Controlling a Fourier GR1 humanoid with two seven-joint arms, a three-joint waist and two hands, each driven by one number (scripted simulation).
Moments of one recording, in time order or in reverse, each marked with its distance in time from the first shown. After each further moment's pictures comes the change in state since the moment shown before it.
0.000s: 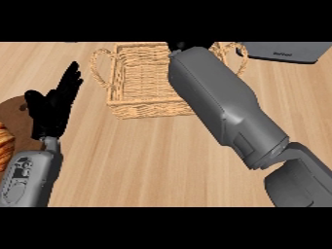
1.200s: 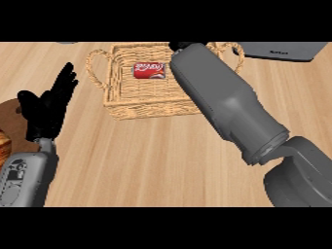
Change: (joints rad) left arm 0.013 0.013 0.016 -0.012 0.007 -0.004 0.012; right arm -0.075 -0.001 0.251 0.159 0.075 0.514 -0.054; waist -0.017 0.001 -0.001
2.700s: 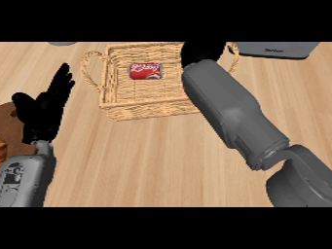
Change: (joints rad) left arm 0.019 -0.003 0.007 -0.033 -0.005 0.012 0.012; right arm 0.109 -0.002 -0.027 0.008 -0.083 0.207 -0.064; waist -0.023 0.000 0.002
